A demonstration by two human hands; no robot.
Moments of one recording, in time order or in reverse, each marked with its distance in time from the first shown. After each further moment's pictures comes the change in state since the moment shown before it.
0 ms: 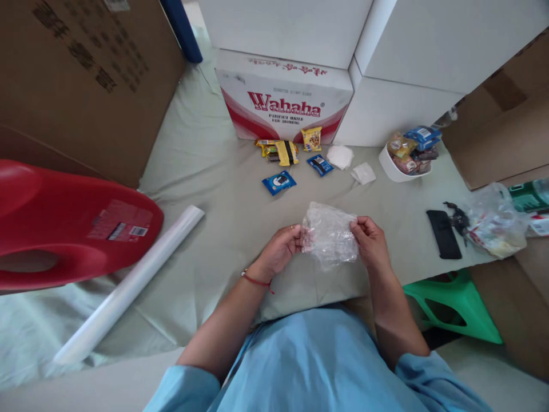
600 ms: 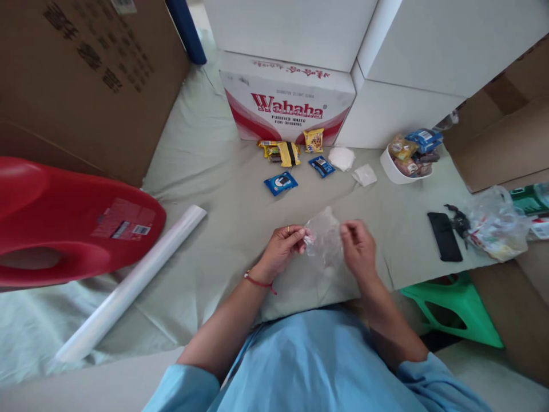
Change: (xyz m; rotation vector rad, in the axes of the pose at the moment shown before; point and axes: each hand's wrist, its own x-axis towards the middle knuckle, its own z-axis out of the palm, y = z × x) left_hand -0.004 -0.001 0.006 0.228 0.105 0.153; right_hand -0.025 -0.014 0.039 -0.300 0.015 -0.303
